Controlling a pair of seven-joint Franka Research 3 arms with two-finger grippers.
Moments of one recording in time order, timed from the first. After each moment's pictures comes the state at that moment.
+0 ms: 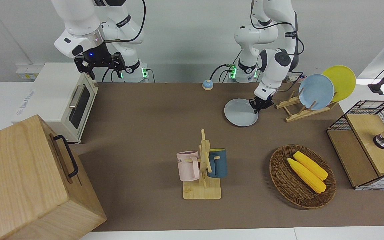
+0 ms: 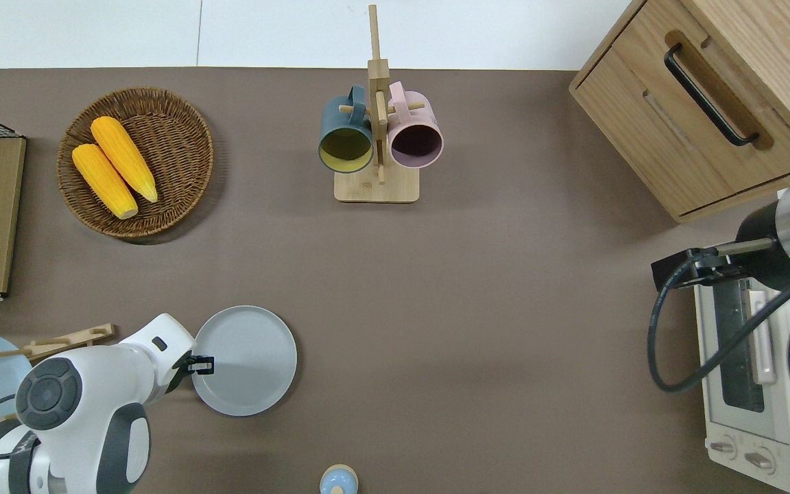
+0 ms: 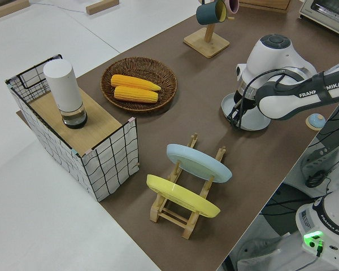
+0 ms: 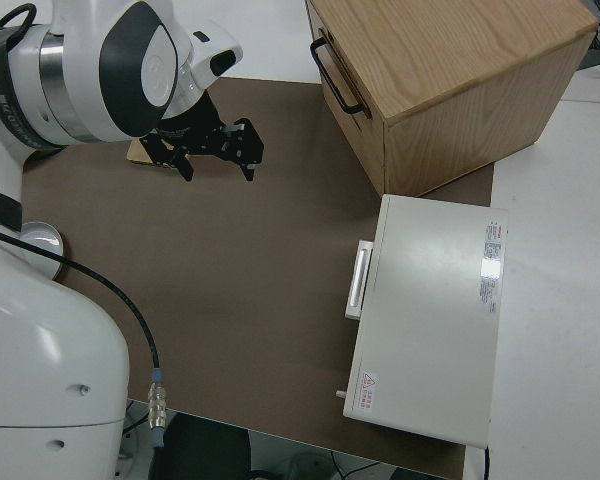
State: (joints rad) left arm 0.04 -0.20 -0.16 -2.65 -0.12 2.49 0.00; right arm -0.26 0.02 0.38 -1.48 -0.03 1.38 0.04
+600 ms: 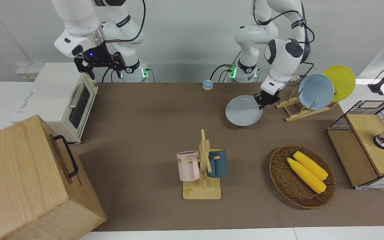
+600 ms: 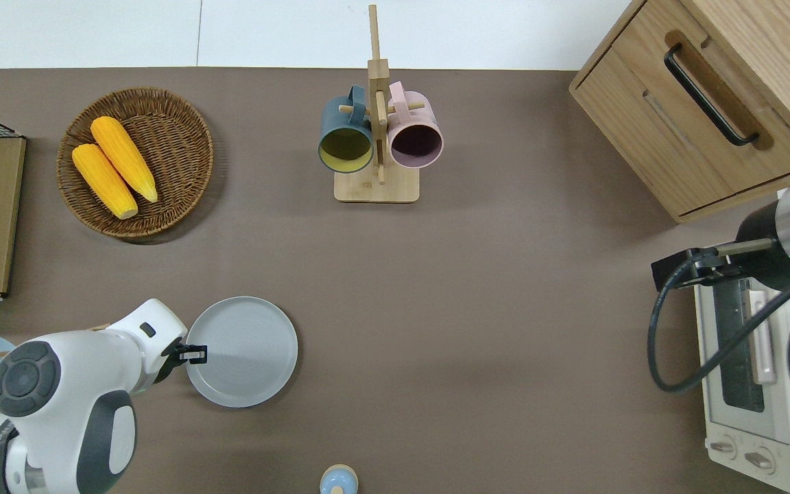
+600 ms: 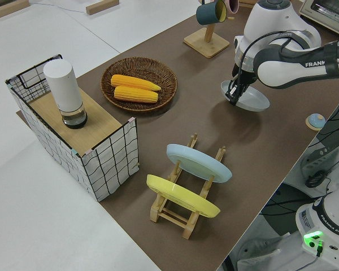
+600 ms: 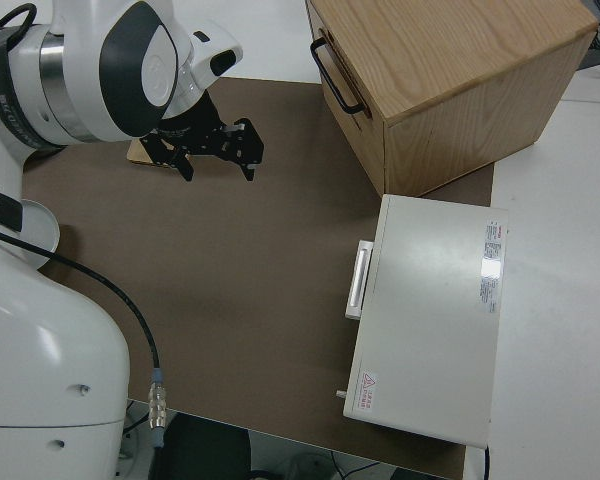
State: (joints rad) left arm 0.05 -0.24 -0.14 -2.43 -0.12 2.20 0.00; right arm -0.26 0.02 0.38 -1.48 -0.03 1.38 0.04
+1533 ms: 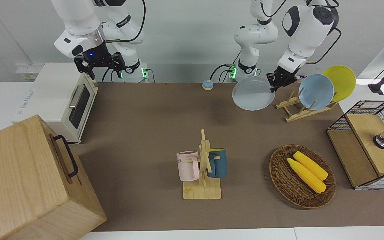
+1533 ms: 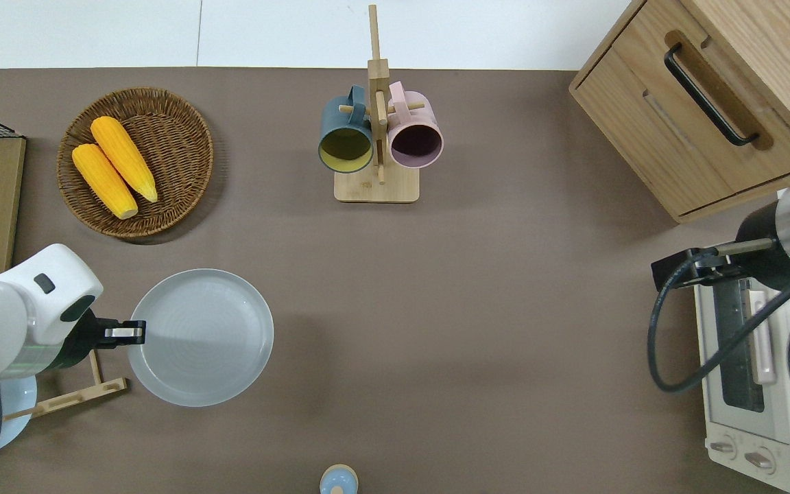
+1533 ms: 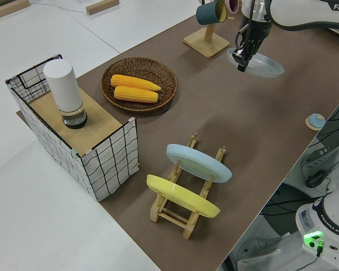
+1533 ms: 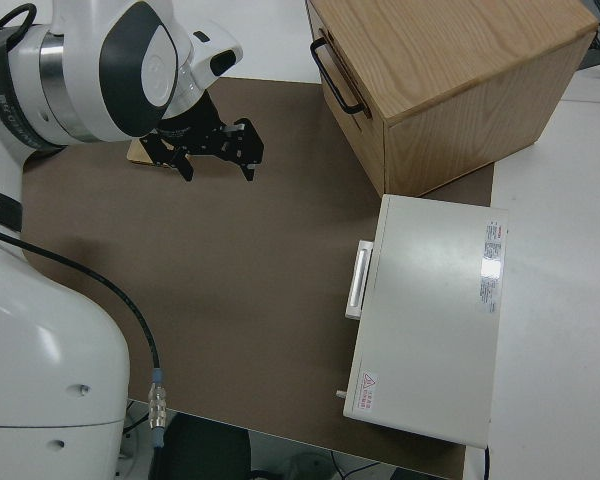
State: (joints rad) left arm 0.05 -0.27 -0.10 -2.10 -0.12 1.80 0.00; right arm -0.26 0.02 0.38 -1.48 -0.03 1.38 0.04
